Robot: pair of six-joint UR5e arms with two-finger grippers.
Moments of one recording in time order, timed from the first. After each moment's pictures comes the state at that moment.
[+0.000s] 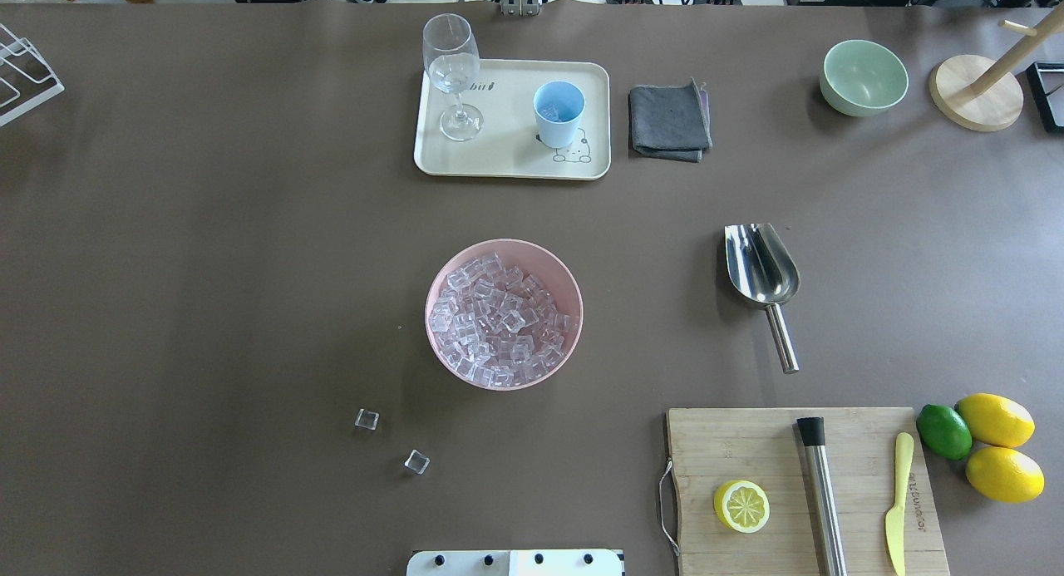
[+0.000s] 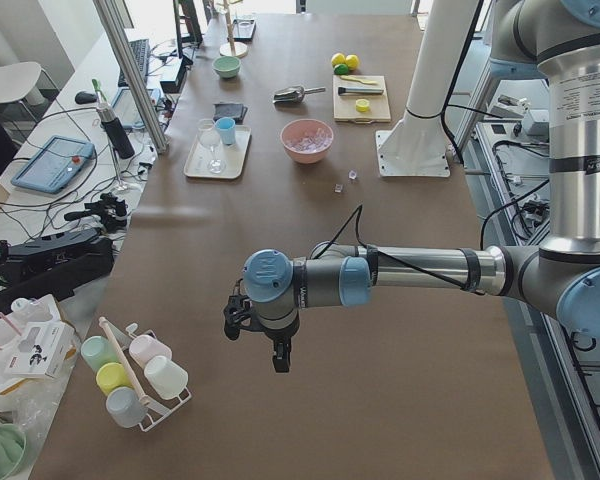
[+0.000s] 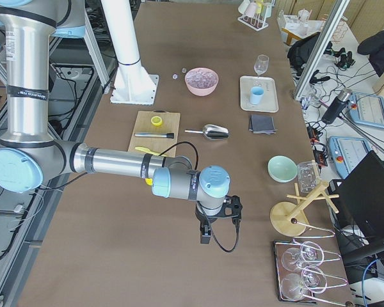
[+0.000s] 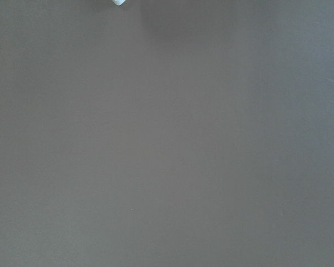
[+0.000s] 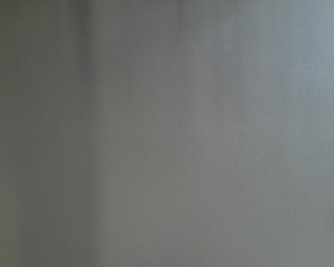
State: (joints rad) left arm -1.60 -1.45 -1.71 -1.47 -2.36 0.06; right arm 1.59 -1.66 1.59 -1.56 2.27 -0.04
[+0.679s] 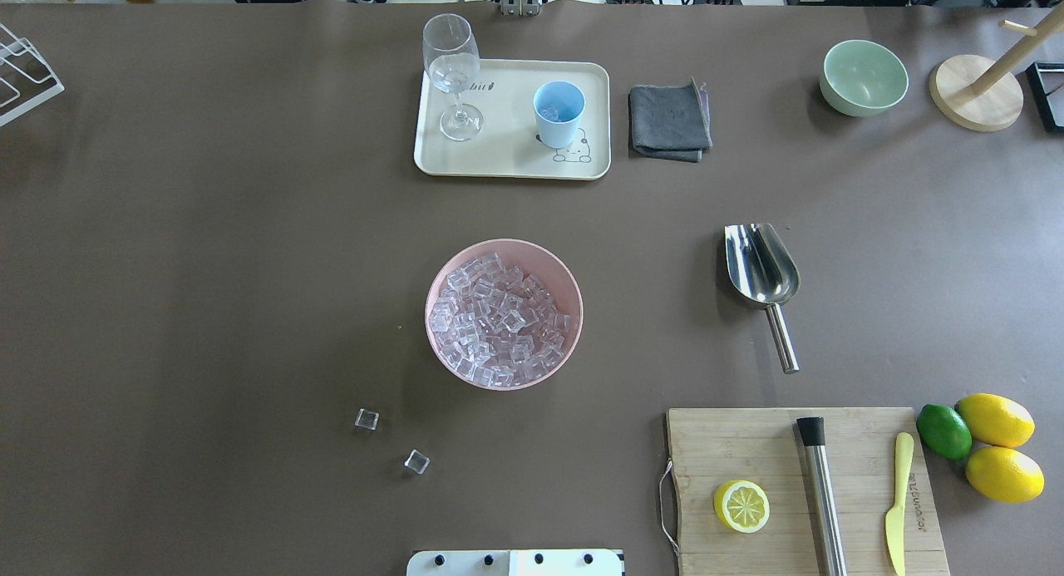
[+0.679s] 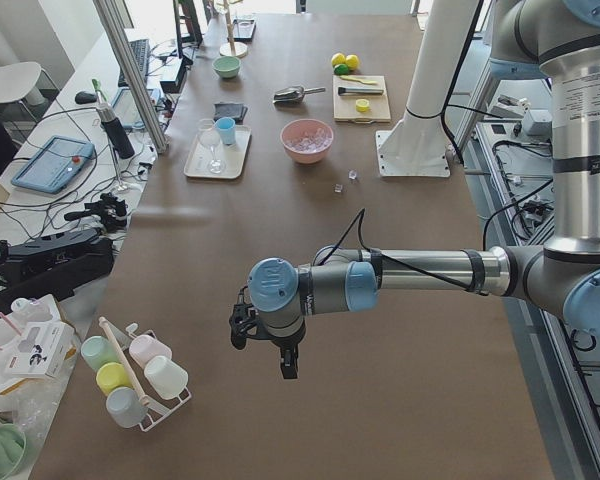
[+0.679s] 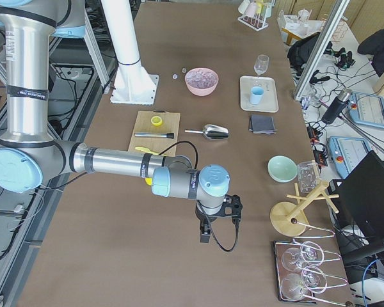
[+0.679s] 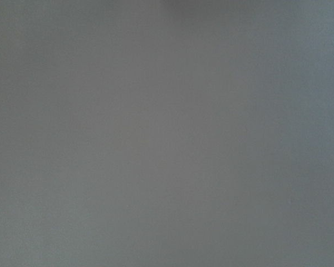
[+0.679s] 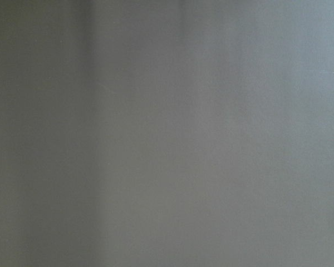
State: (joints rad) left arm -1.61 -1.43 -1.70 -1.46 -2.37 0.06; right arm 1.59 -1.66 1.59 -1.56 2.27 -0.04
